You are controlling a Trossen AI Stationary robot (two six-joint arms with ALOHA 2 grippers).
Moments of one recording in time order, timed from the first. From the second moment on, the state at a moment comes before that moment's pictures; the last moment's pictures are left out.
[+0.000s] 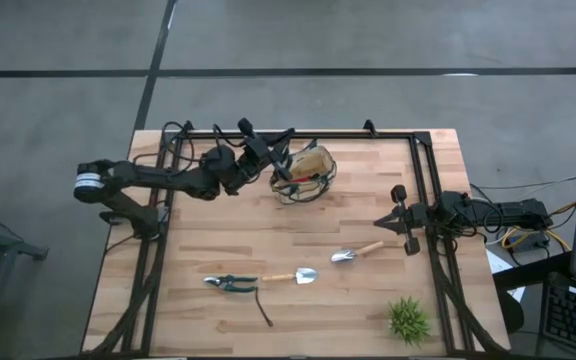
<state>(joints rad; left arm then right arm) 0.14 1.44 0.99 0.81 -0.51 0.36 0.06 0.02 0.02 -0.01 -0.08 -0.04</state>
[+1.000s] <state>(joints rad) 0.15 1.45 0.92 1.03 -0.40 0.25 0.06 0.02 0.02 -0.01 -0.08 -0.04</state>
